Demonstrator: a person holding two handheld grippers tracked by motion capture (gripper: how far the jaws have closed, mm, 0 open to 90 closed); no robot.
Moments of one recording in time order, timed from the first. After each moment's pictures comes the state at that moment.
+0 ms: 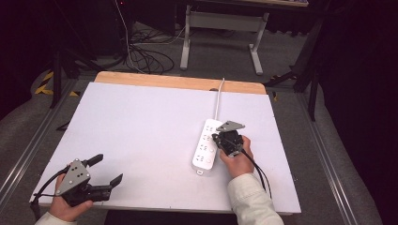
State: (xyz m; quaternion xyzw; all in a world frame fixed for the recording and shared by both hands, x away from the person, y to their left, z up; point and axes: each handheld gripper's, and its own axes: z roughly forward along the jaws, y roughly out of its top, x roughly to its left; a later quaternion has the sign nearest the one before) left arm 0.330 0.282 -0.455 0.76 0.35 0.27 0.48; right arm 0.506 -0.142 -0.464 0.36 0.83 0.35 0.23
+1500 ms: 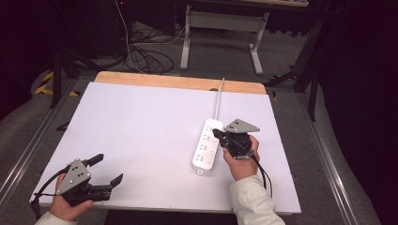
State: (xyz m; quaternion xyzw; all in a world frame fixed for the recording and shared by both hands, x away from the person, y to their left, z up) left arm 0.331 0.281 -0.455 0.76 0.35 0.27 0.48; right arm 0.471 -0.148 -0.416 0.33 0.80 0.44 0.24
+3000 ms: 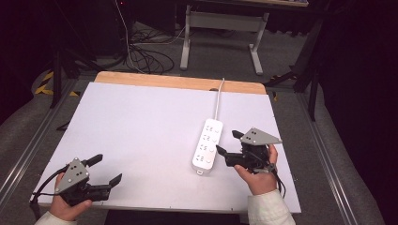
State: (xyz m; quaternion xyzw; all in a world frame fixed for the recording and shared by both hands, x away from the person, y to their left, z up) left arm 0.331 0.283 -0.452 0.76 0.36 0.26 0.47; right arm 0.424 -0.181 -0.391 0.30 0.80 0.47 0.23
